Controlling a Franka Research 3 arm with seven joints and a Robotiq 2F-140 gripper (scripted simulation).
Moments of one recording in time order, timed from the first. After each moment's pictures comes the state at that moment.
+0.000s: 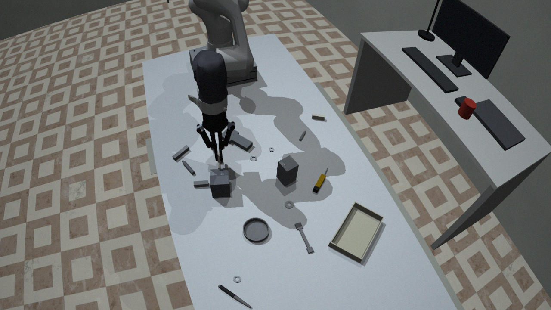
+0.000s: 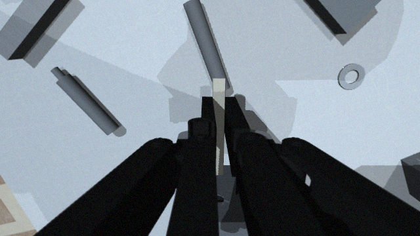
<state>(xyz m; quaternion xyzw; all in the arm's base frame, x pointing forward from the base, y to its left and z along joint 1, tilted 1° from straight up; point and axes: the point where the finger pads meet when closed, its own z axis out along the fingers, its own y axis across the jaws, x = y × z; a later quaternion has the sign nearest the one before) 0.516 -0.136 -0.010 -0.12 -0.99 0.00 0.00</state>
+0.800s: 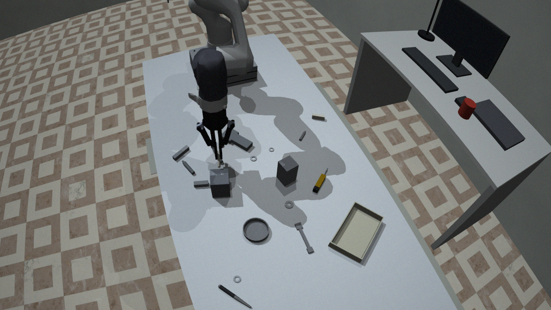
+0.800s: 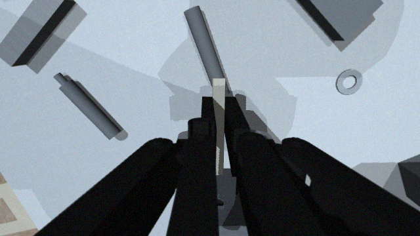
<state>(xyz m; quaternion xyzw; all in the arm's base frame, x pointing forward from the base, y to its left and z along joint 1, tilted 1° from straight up) 0.510 -0.135 -0.008 -0.12 -0.99 0.00 0.00</state>
